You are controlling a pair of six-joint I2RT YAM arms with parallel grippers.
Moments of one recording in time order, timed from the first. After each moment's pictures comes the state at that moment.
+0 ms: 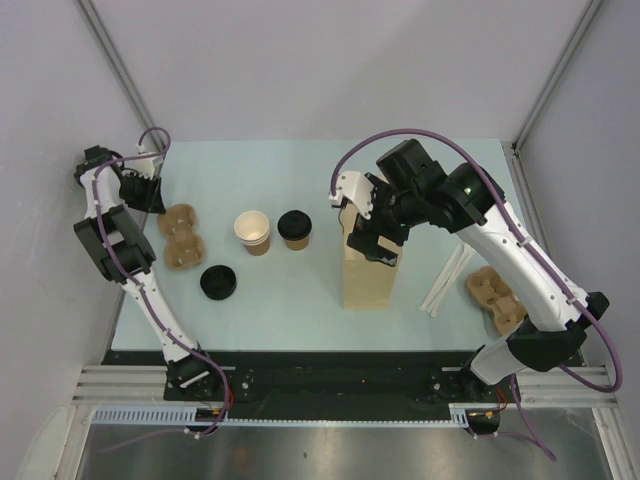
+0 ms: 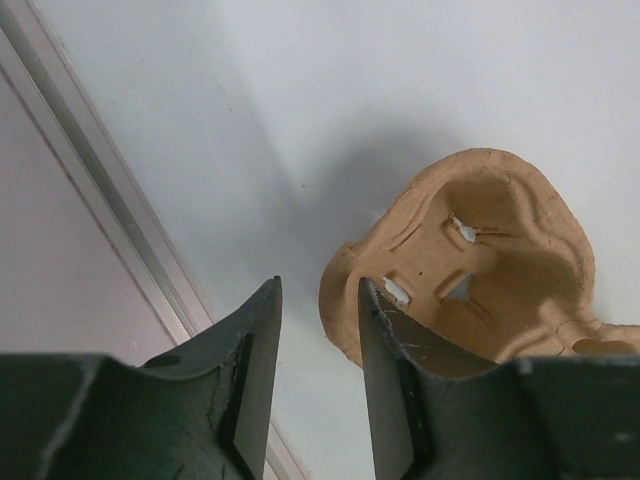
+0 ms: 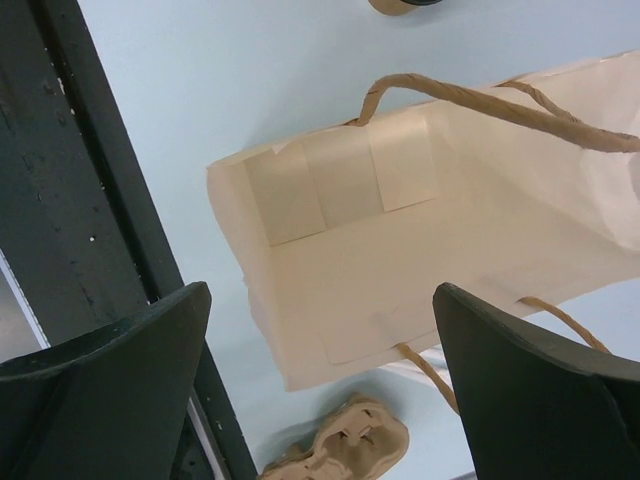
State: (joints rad) left arm 0.52 2.36 2.14 -1.02 0.50 0.79; right arm 0.79 1.52 1.96 -1.35 -0.19 -0.53
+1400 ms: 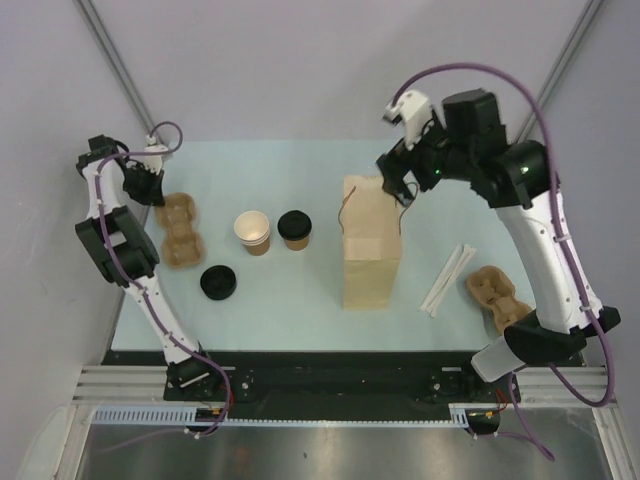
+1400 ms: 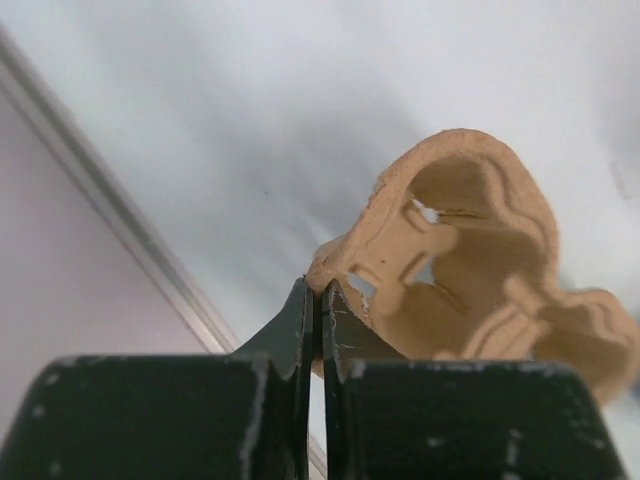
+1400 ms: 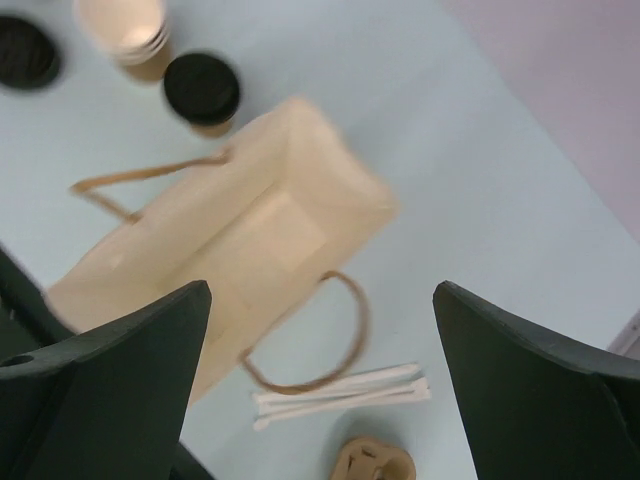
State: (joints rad) left arm 0.46 2.29 2.11 -1.07 0.48 0.94; right arm 0.58 1.52 2.13 -1.23 -0.16 -0.36
